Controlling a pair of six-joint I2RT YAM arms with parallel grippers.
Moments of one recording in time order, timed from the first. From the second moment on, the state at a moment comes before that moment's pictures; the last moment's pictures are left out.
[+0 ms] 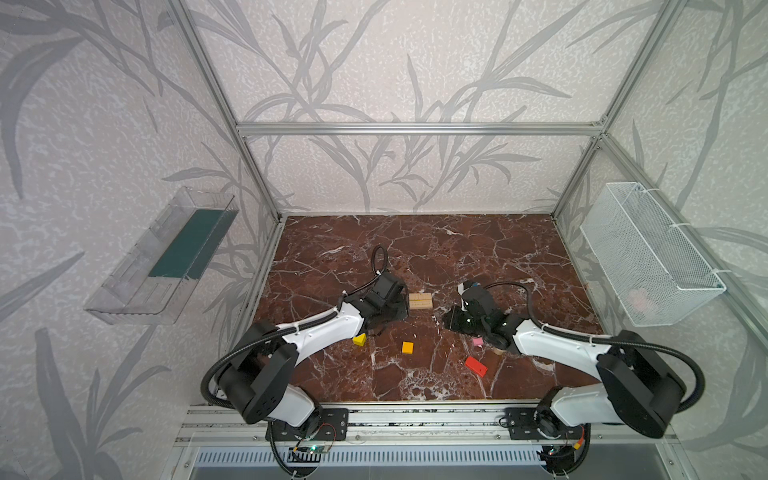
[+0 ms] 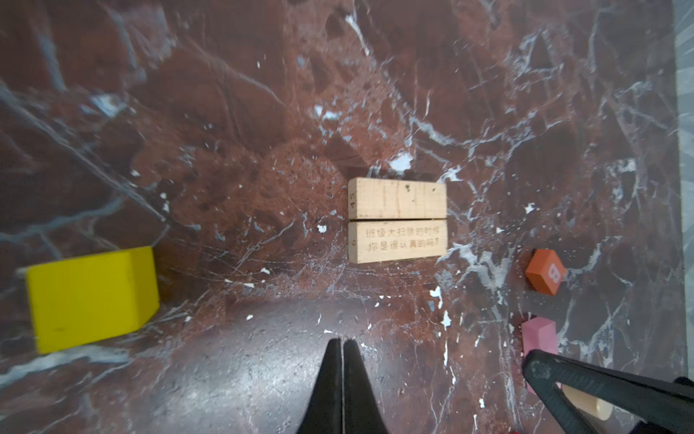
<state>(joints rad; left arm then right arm) -0.69 1.44 0.83 -0.28 -0.07 -0.79 0.69 1.34 0.63 -0.06 -0.09 0.87</state>
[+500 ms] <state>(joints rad) -0.69 1.19 0.86 -0.48 -0.14 -0.55 0.71 1.10 0.88 -0.82 -0.01 0.50</state>
